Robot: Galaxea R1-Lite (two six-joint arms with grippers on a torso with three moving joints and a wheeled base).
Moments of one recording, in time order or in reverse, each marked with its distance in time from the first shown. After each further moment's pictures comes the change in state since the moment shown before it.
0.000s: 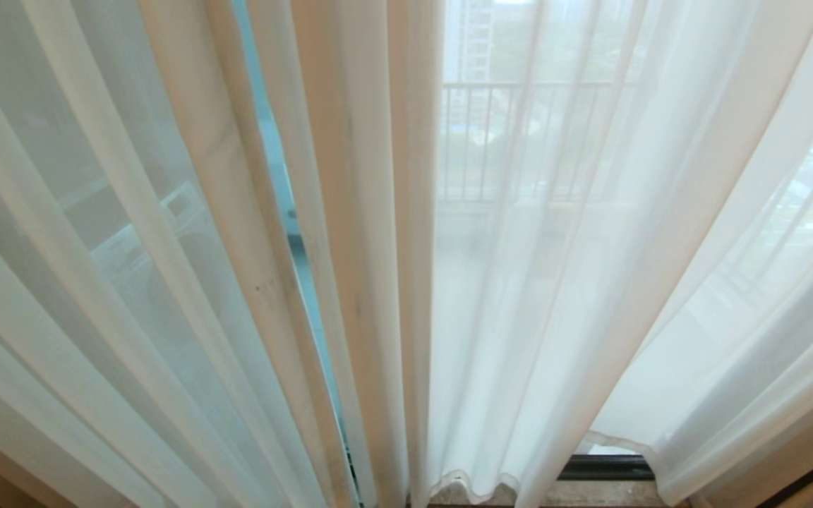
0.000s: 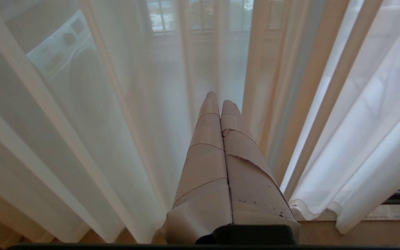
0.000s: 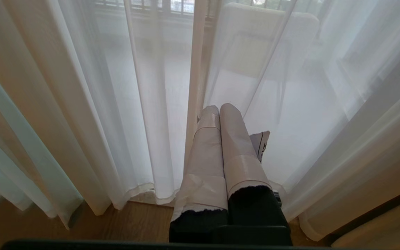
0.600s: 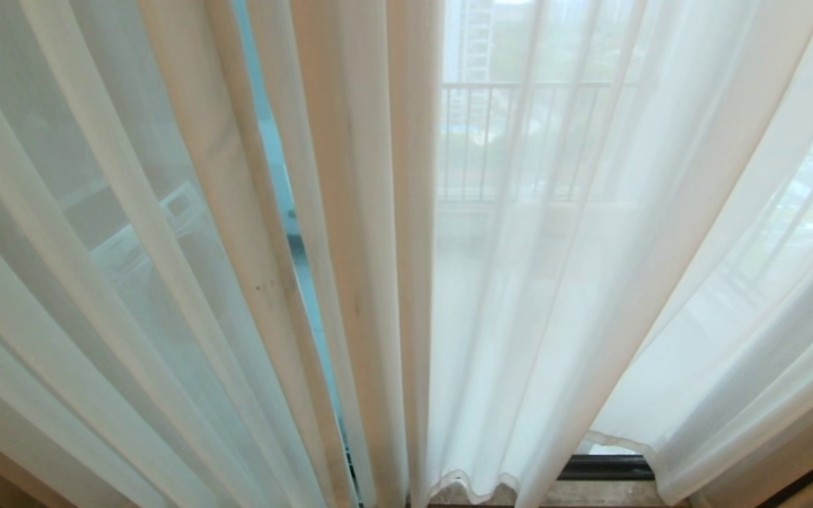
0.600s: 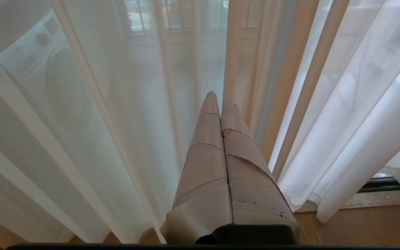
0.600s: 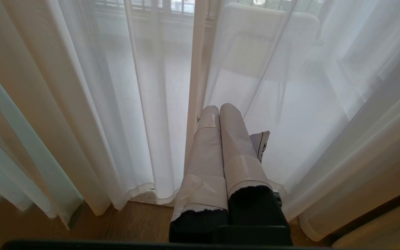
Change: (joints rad) left arm 0.000 0.000 -0.033 0.049 -0.063 -0.016; right arm 0.000 0.000 0.000 0.000 0.000 0.000
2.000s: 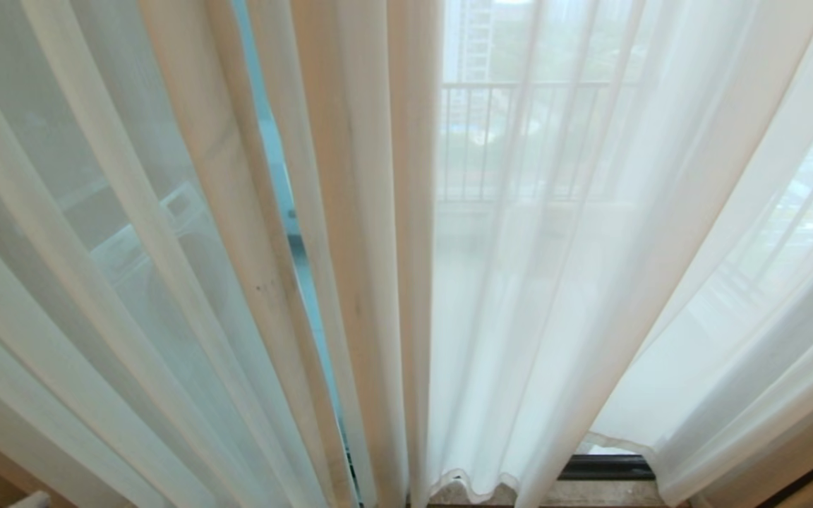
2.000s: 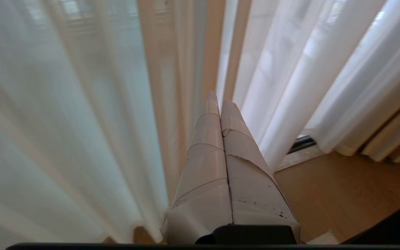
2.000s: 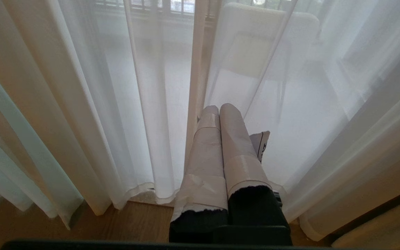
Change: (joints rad) left arm -0.018 0.301 -0.226 0.028 -0.274 0.000; right arm 0.000 0.000 0.000 0.000 0.000 0.001
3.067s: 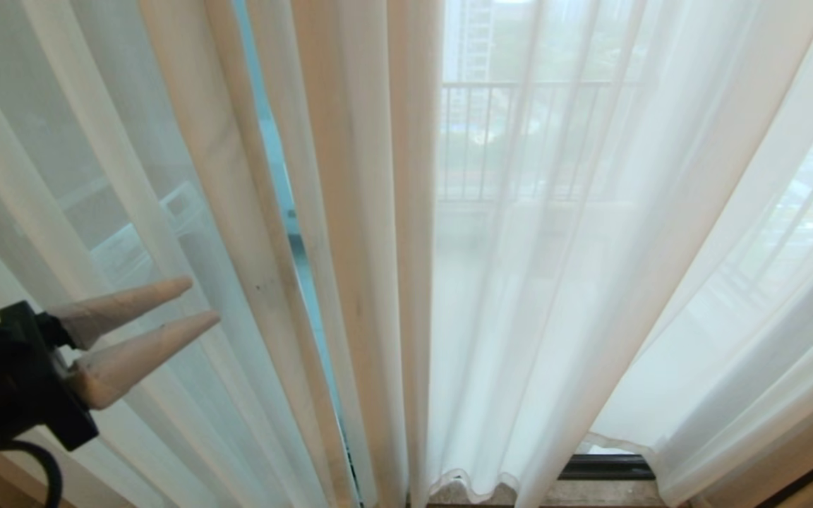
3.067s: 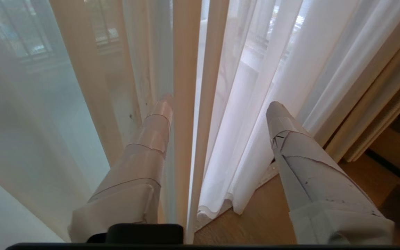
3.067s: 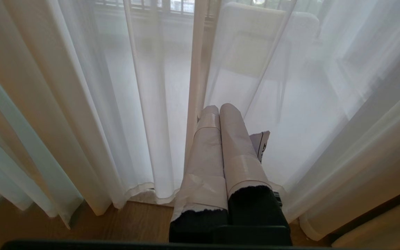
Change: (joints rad) left arm -0.132 0.756 -0.083 -0.747 -0.140 -0.050; right arm 0.000 0.000 0.000 0.000 0.000 0.000
